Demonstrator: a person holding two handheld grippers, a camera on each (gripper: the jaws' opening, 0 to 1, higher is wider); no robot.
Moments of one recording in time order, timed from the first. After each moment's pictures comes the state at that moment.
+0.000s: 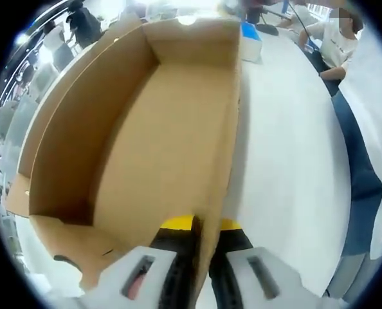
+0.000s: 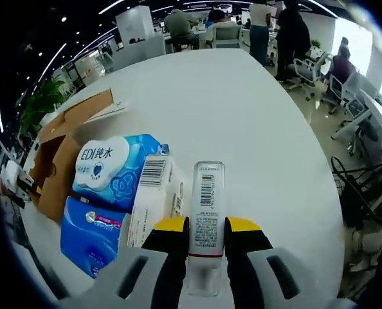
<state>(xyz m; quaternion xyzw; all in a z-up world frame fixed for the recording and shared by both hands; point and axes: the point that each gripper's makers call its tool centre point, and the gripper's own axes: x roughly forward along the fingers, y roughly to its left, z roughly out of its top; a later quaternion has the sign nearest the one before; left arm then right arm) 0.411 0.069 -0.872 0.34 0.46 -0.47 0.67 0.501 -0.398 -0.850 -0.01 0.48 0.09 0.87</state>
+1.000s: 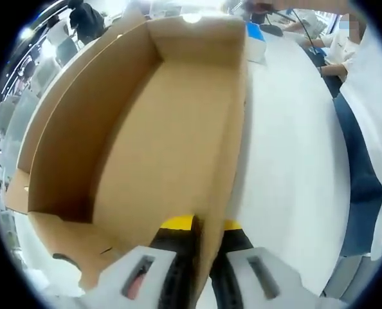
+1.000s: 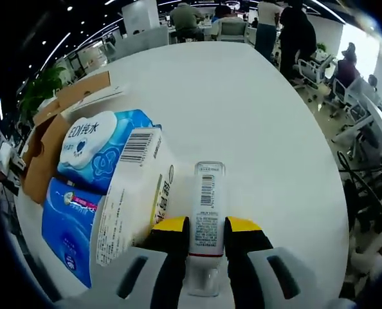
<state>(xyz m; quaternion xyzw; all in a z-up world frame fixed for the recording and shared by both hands) 0.412 0.068 -0.872 0.33 0.48 -0.46 0.67 0.505 -0.408 -0.874 -0.04 0.49 0.10 0.87</state>
